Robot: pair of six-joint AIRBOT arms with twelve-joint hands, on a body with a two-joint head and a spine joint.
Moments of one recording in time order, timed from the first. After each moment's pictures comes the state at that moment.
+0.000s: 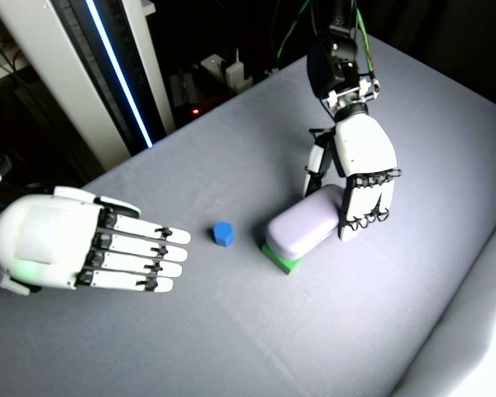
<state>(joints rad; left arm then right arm) 0.60 -1.38 1.45 -0.43 -0.46 1.10 -1.11 -0.83 1.11 -0.04 1.12 -0.52</state>
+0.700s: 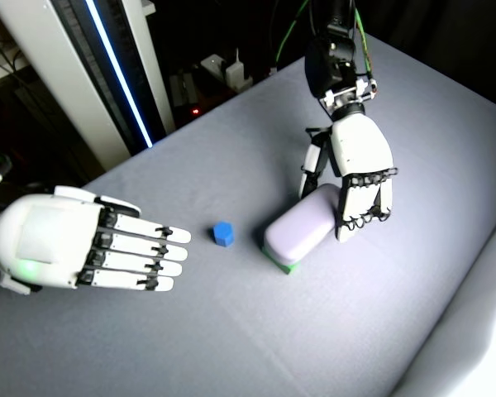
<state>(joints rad) 0.60 -1.37 1.44 -0.43 -0.46 1.11 -1.11 -0.83 1.11 -0.04 1.12 -0.52</state>
